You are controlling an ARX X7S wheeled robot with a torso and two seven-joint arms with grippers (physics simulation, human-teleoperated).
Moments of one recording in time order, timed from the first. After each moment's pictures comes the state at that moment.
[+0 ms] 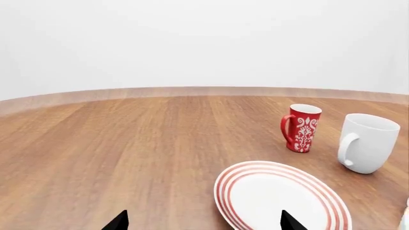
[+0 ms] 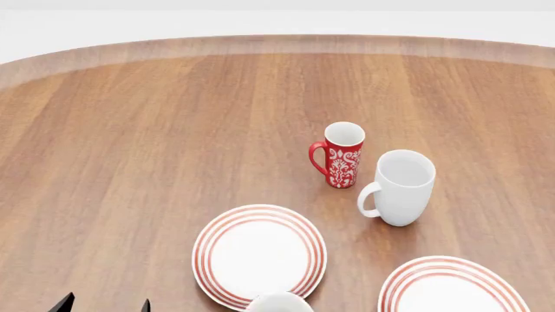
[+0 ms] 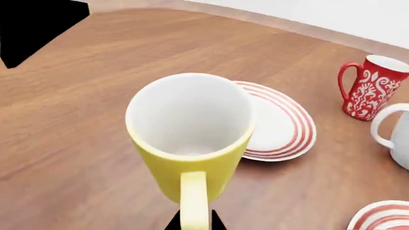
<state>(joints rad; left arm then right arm) -0.01 -0.25 0.29 0.06 -0.27 0.00 -0.21 0.03 0.53 -0.33 0.04 0.31 0.04 -0.41</state>
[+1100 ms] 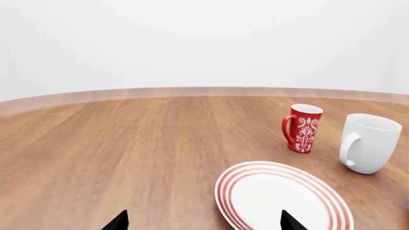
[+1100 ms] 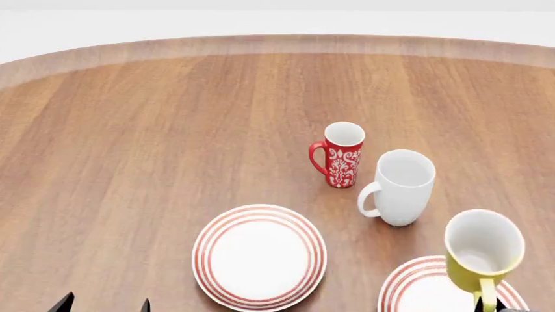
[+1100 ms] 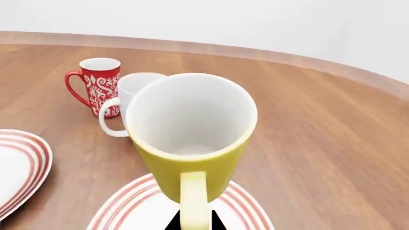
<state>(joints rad) -0.02 -0.26 0.31 0.05 -0.28 0.02 -0.23 0.15 0.44 -0.01 0.12 0.36 0.24 0.11</state>
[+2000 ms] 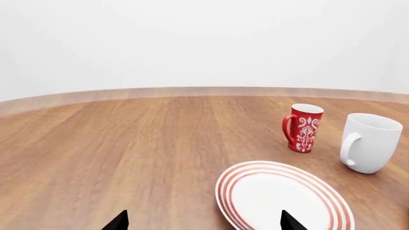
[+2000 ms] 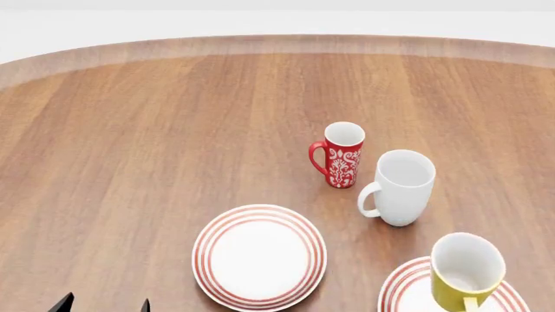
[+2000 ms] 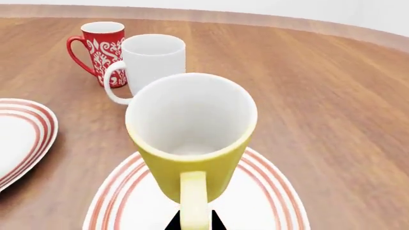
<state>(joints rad) -0.02 -0.27 0.32 0.05 -0.29 0.02 -0.24 0.20 0.41 -0.04 0.30 0.37 0.20 0.06</state>
